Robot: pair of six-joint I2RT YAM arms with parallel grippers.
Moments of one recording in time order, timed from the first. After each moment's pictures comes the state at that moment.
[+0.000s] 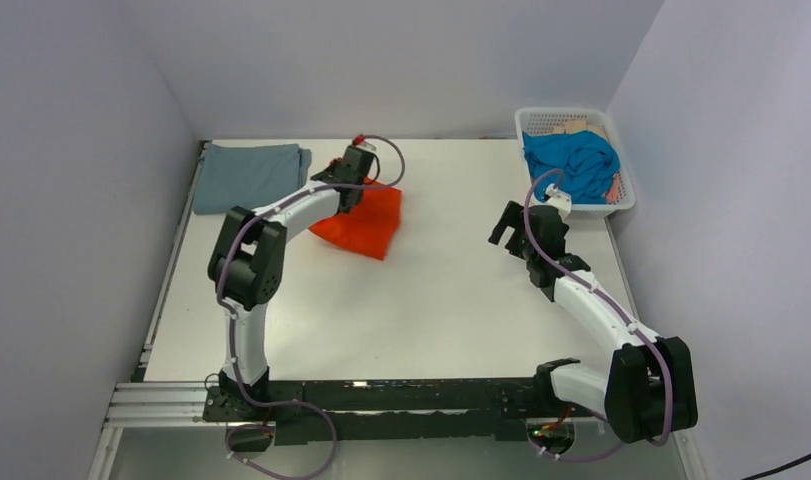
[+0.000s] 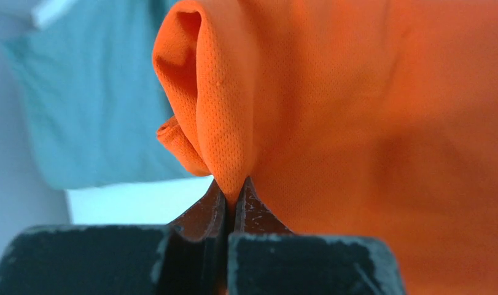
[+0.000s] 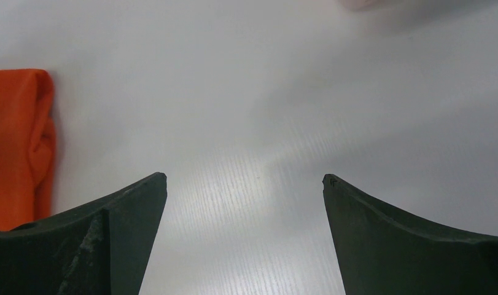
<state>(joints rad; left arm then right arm) -0.49 2.04 1.54 -0.36 -0.58 0.07 0.20 1.16 0.65 -0.08 0.23 0.51</state>
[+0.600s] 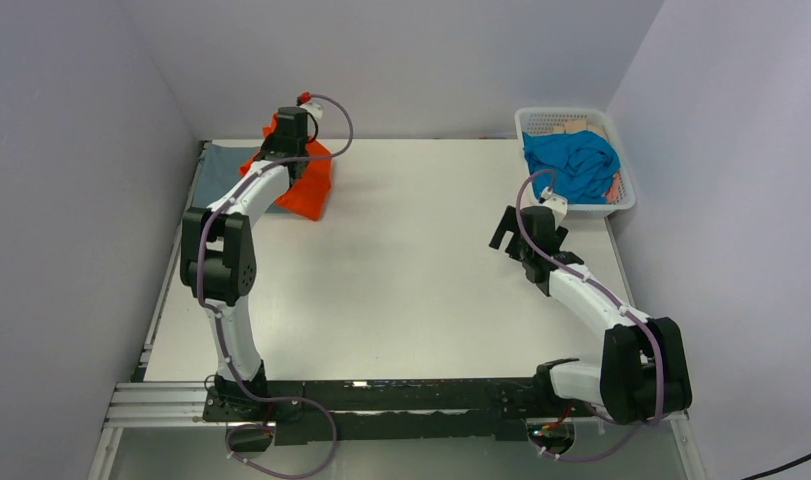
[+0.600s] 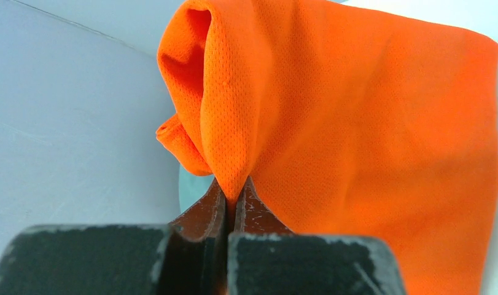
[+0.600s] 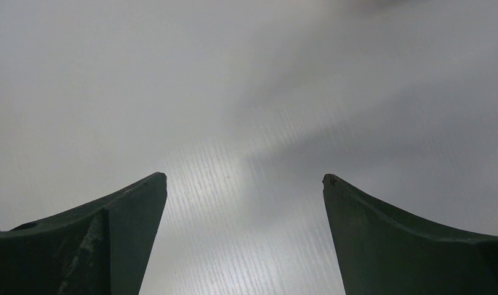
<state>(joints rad) -0.21 1.98 1.60 -0.12 -0.55 0.48 0.20 1.24 0.65 -0.08 0.29 0.49</state>
